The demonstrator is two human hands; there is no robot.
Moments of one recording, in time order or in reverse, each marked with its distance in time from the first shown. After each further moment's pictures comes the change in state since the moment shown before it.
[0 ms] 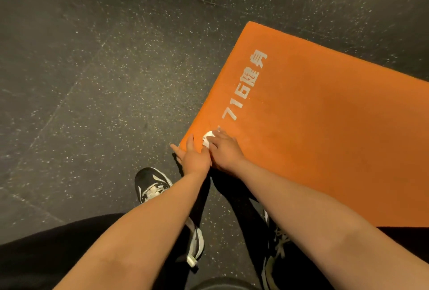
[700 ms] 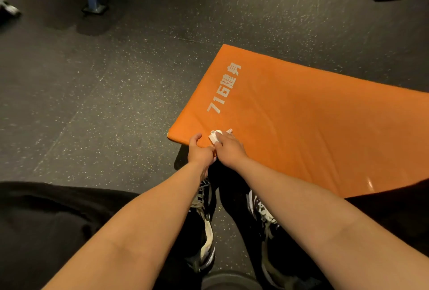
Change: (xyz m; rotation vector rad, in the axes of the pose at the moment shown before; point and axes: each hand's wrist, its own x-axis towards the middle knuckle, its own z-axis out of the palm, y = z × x) left_hand -0.073 0.053 0.008 -0.510 -0.235 -0.084; right_hand -0.079 0.001 -0.050 0.086 0.184 0.149
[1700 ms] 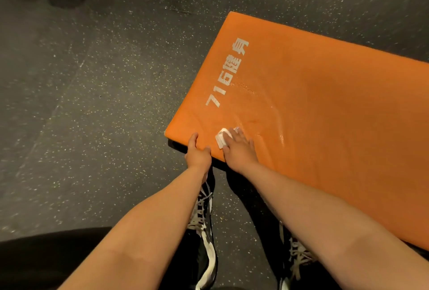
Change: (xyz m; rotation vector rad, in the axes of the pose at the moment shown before) left_hand 0.090 -0.024 0.012 0.231 0.130 0.018; right_hand 0.064 0.059 0.023 -0.191 -0.091 0.036
